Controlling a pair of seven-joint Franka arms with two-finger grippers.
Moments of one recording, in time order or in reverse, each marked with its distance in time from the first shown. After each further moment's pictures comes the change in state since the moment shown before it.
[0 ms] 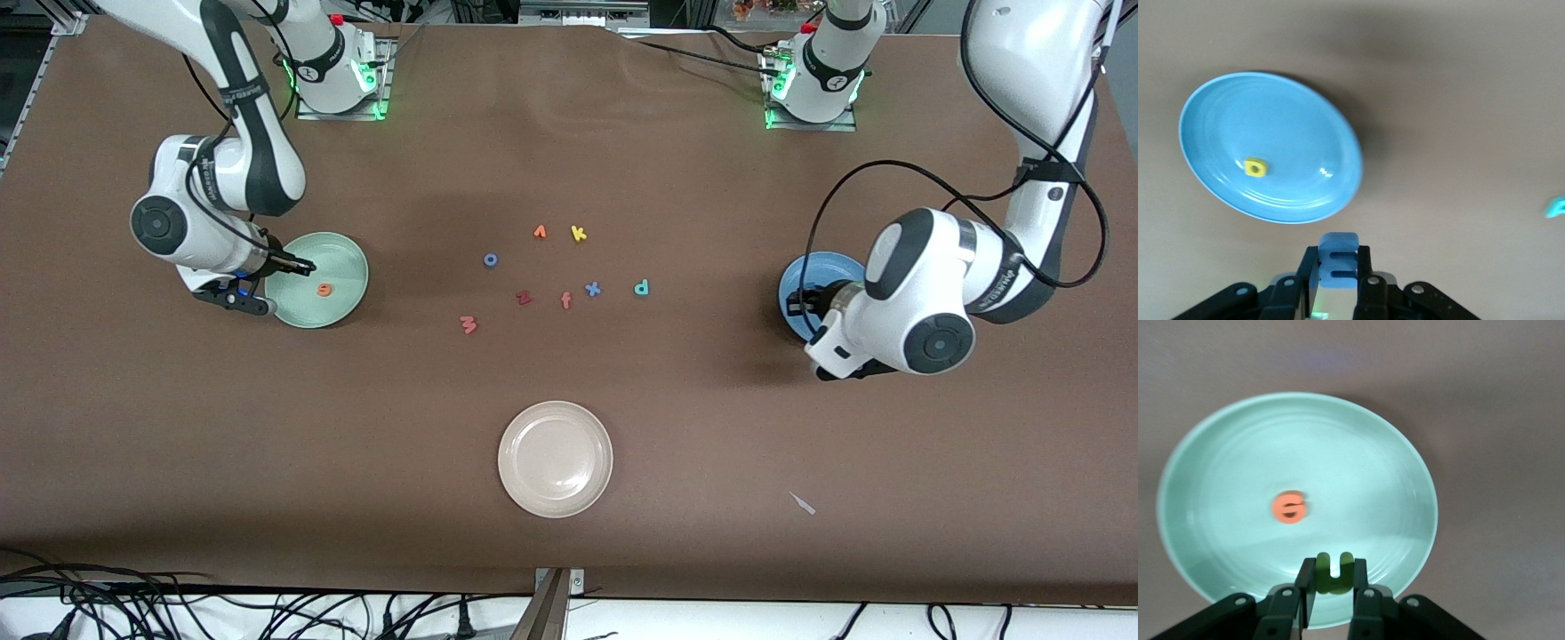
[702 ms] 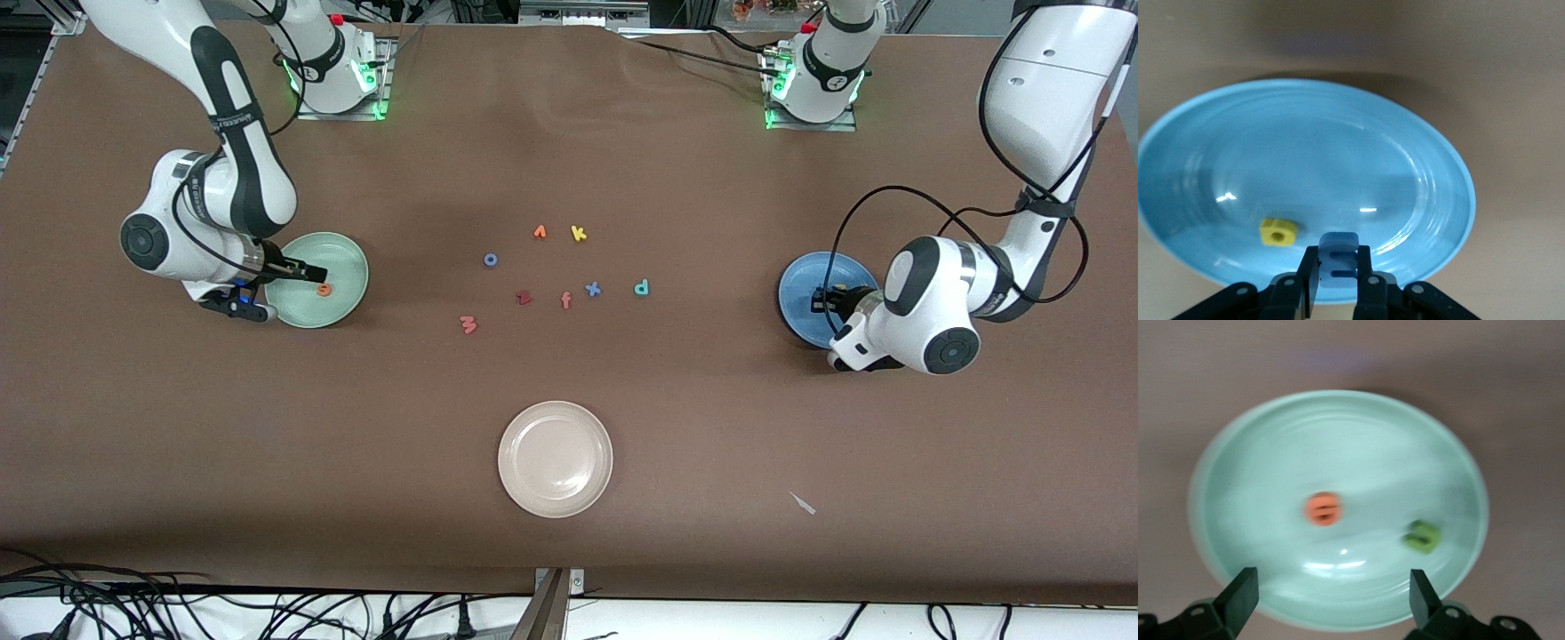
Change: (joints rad) left arm 0.125 0.069 -0.005 -0.233 0.050 0.269 0.135; right arm -0.034 0.038 0.067 0.091 0.112 -0.085 -0.037
